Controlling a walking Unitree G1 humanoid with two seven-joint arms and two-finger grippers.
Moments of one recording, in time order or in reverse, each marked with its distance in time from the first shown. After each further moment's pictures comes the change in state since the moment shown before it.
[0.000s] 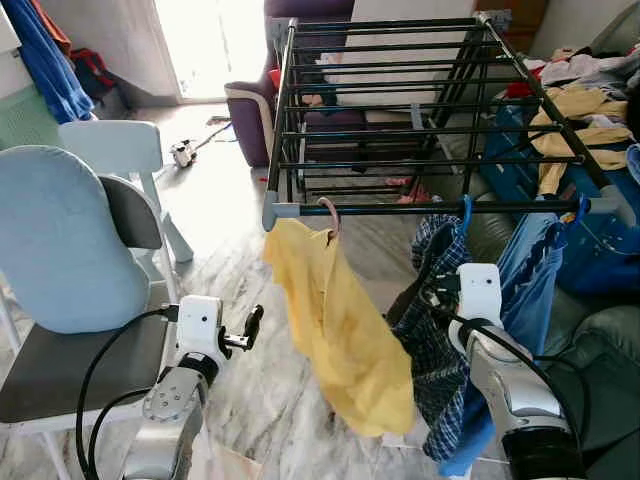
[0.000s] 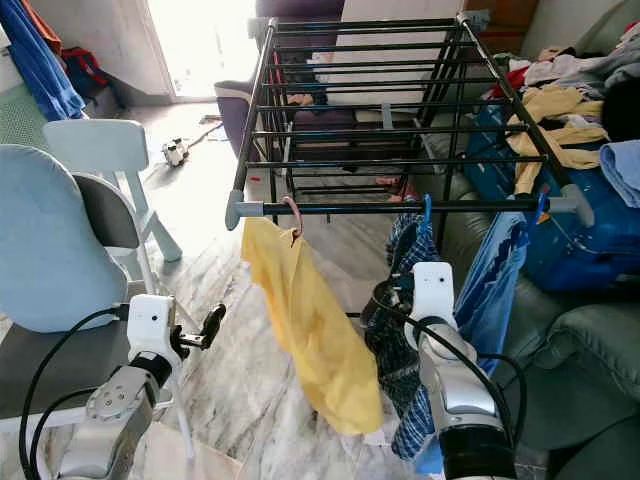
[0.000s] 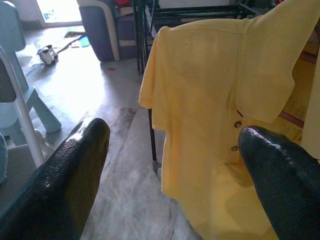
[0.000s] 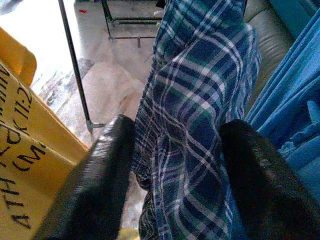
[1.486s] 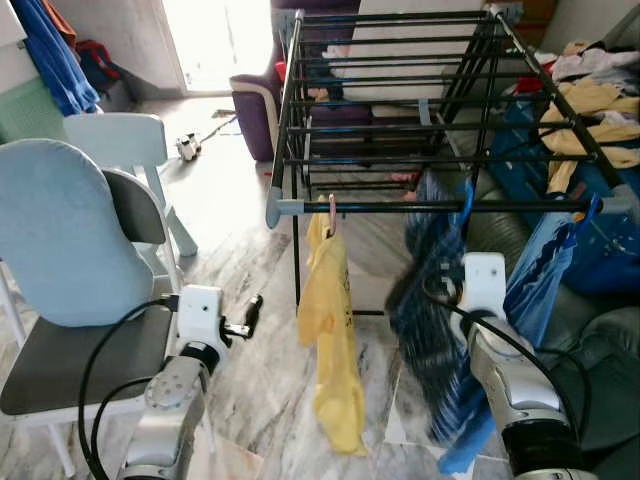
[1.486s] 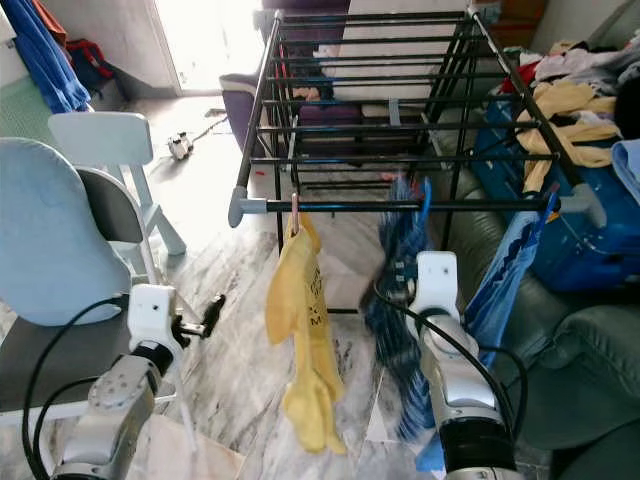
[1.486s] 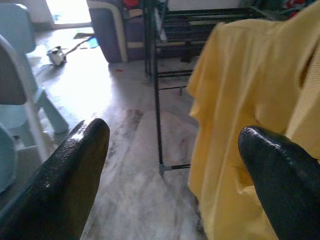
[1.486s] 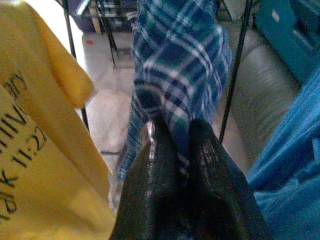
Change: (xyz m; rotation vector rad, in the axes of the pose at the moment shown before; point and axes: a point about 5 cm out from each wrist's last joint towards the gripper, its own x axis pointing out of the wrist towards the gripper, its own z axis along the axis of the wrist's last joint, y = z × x) left arm 0.009 0.005 0.010 0.005 -0.026 0.035; right arm 0.002 0.000 0.017 0.008 -0.157 0.004
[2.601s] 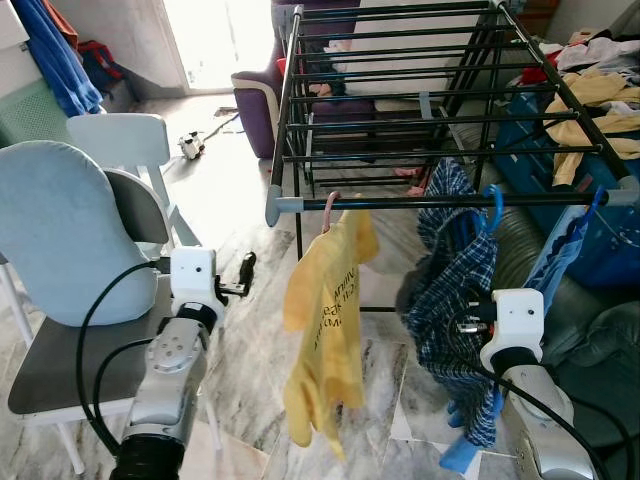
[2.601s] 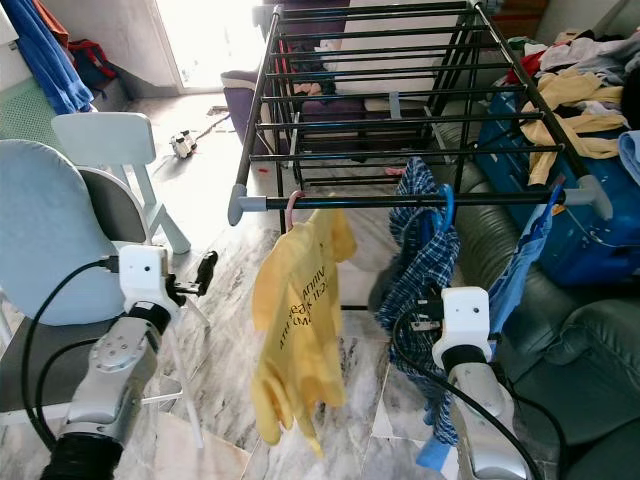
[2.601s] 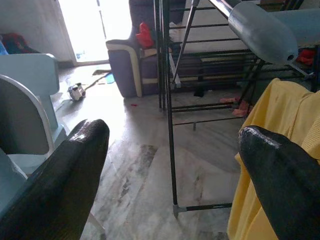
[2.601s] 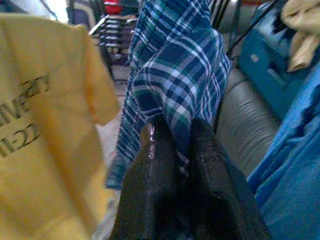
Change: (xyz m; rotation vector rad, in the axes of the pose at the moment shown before) left arm 0.024 0.002 0.040 0.013 -0.146 0.050; right arm -0.043 -0.028 -0.028 -0.091 -0.174 0.007
